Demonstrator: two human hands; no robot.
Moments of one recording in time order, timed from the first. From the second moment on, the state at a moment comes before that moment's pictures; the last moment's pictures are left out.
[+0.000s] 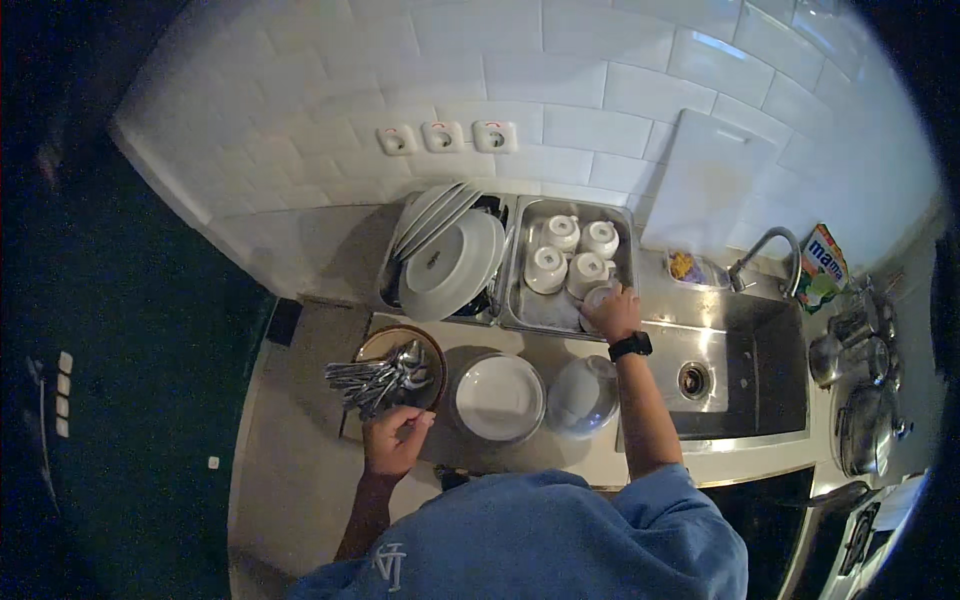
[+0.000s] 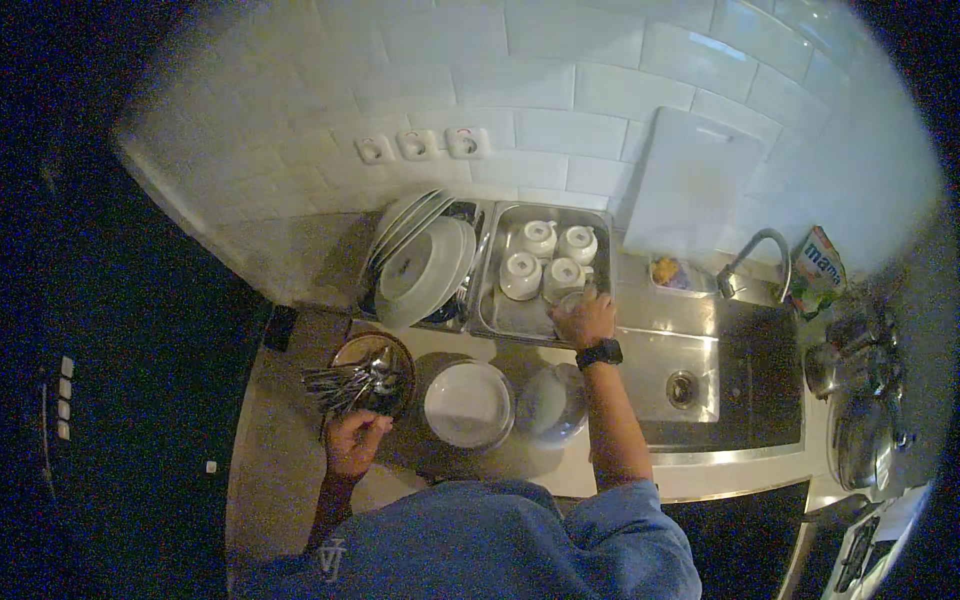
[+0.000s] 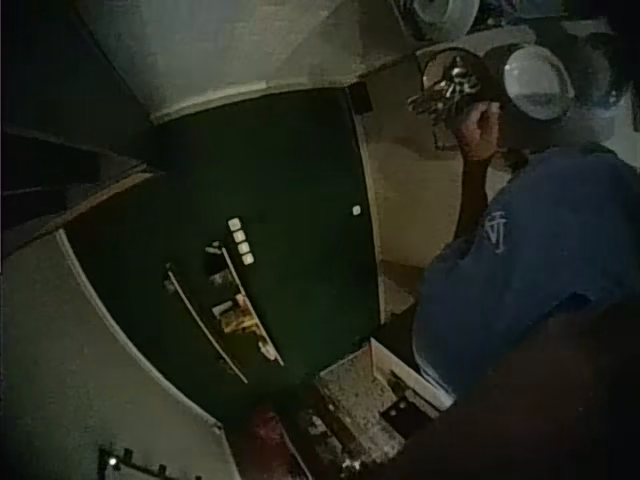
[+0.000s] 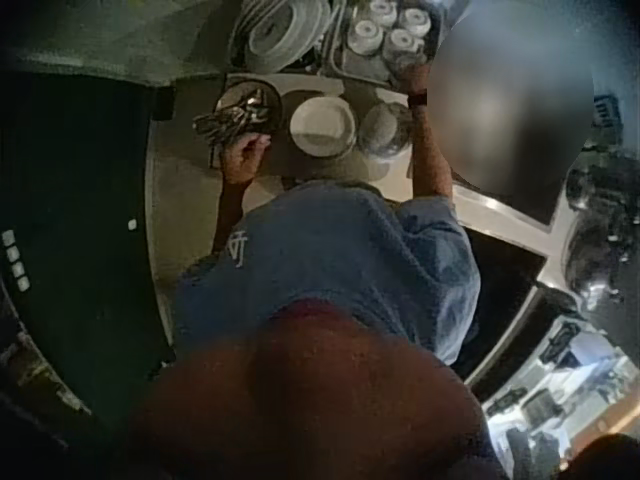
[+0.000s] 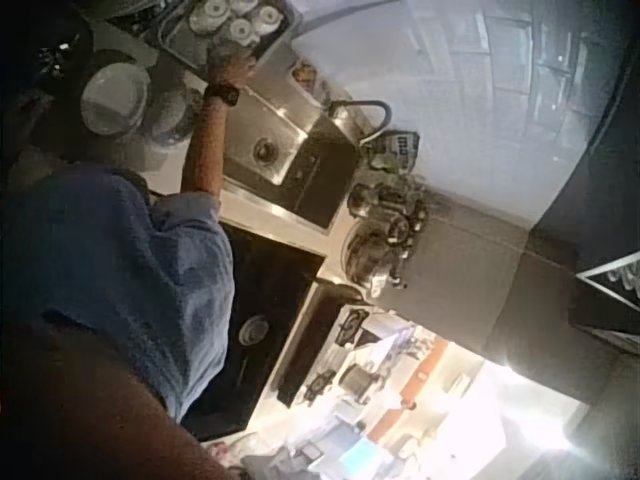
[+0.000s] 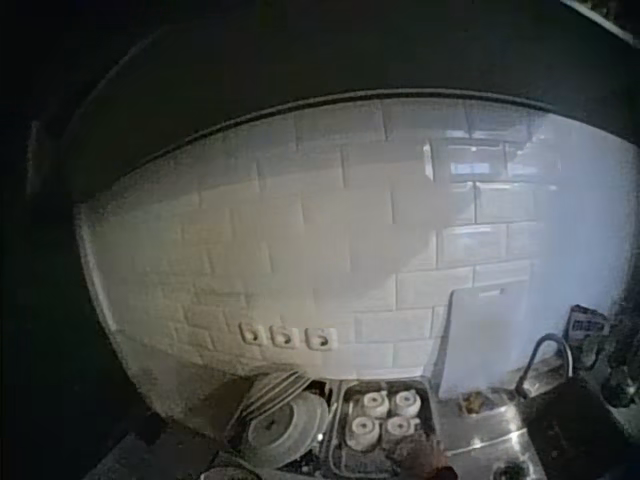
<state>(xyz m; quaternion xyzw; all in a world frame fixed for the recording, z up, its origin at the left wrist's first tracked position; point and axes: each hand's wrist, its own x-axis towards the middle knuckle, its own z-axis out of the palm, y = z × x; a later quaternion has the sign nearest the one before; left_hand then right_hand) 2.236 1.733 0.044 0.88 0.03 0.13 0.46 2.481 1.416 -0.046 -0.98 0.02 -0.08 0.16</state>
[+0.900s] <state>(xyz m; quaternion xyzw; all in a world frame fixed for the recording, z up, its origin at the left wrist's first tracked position) 2.289 1.689 0.036 0.81 -0.13 -0.04 0.58 2.370 1.446 0.061 -0.78 -0.21 -0.25 0.53</state>
